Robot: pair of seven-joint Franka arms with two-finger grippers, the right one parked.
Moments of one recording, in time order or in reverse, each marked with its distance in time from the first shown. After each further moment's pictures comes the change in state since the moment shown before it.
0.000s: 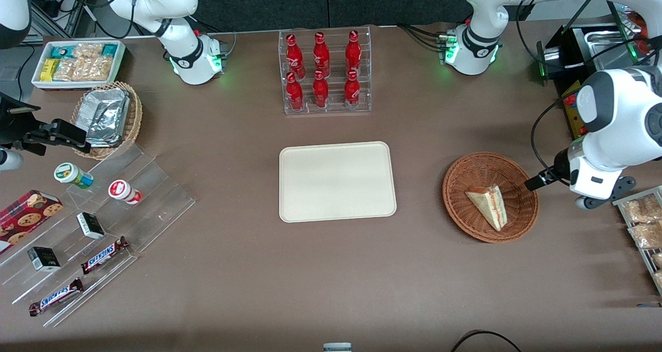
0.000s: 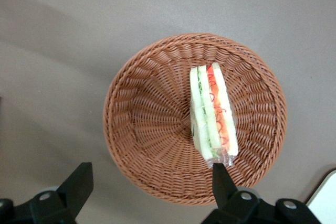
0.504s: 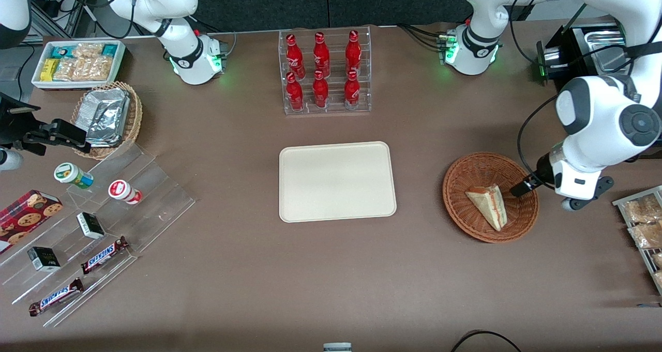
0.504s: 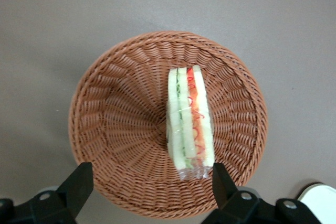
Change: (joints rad) arm -0.032 0.008 -0.009 -0.079 -0.043 0.148 -0.083
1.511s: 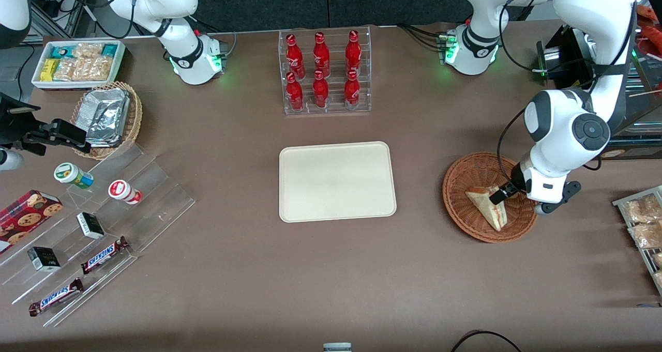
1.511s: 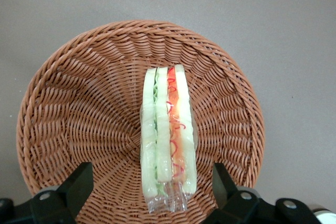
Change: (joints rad) arm -0.047 0.057 -0.002 -0.101 -0.001 0.227 -0.065
